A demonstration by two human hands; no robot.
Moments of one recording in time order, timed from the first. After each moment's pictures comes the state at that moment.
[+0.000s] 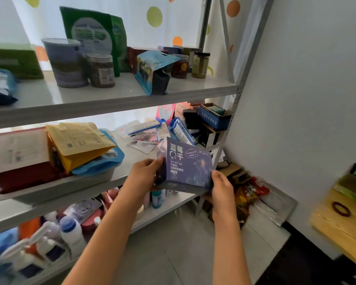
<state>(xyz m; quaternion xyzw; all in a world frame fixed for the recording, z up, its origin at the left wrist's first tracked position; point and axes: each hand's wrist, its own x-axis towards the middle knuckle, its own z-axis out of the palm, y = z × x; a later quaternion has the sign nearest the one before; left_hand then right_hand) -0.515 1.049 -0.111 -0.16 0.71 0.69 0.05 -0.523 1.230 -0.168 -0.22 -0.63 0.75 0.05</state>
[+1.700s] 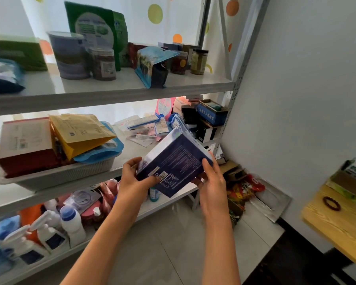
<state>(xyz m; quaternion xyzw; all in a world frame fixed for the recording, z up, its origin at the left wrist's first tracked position) -0.462 1.045 -0.166 -0.09 0.64 0.76 -0.07 -0.482 1.226 -0.168 -0.04 -0.58 0.81 0.07</state>
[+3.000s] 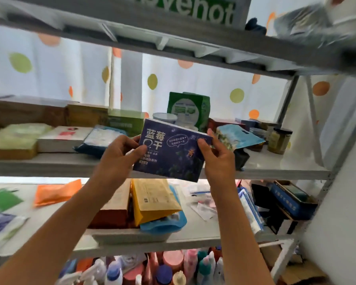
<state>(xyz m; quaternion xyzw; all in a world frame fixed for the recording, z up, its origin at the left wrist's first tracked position) -0.510 0.843 0.028 -0.11 0.72 0.60 -0.33 -0.630 1.024 0.025 0.24 -0.65 0.71 0.11</state>
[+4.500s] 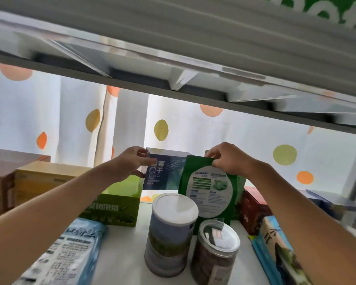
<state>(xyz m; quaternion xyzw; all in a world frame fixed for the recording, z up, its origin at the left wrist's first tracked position) -0.887 0.583 0.118 -0.09 0.80 0.56 -0.20 -0.996 0.853 0.193 0.39 -0.90 0.16 0.09</state>
